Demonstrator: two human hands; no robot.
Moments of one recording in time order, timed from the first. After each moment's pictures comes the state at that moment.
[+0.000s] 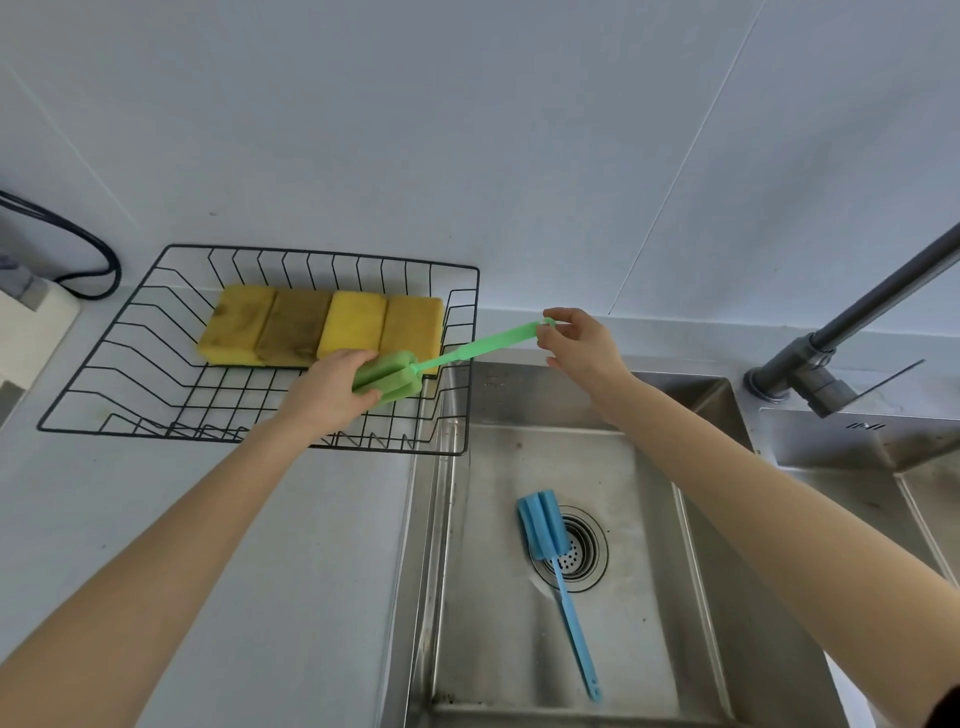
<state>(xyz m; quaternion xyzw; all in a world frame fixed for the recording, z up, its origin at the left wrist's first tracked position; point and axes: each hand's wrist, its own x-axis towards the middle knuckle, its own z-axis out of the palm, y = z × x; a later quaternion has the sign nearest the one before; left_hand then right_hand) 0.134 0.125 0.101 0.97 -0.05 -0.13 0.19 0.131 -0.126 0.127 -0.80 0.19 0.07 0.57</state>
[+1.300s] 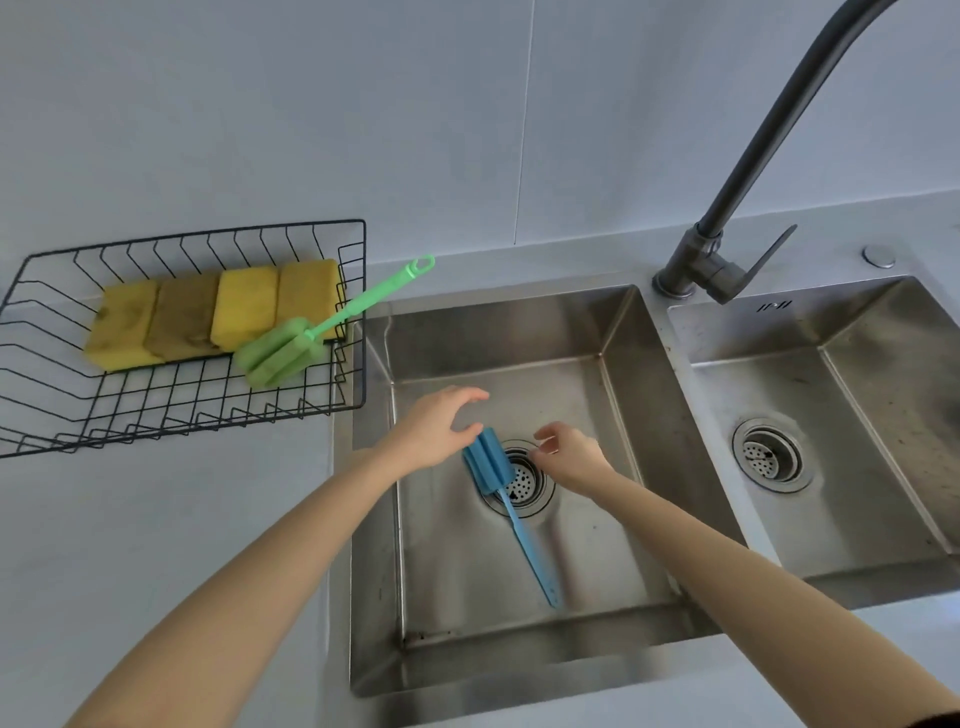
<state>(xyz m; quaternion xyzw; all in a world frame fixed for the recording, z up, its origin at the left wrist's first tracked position) 0.057 -0.030 0.058 0.90 -0.25 -0.26 0.25 -0.011 -0.197 0.023 -0.85 0.25 0.24 0.40</state>
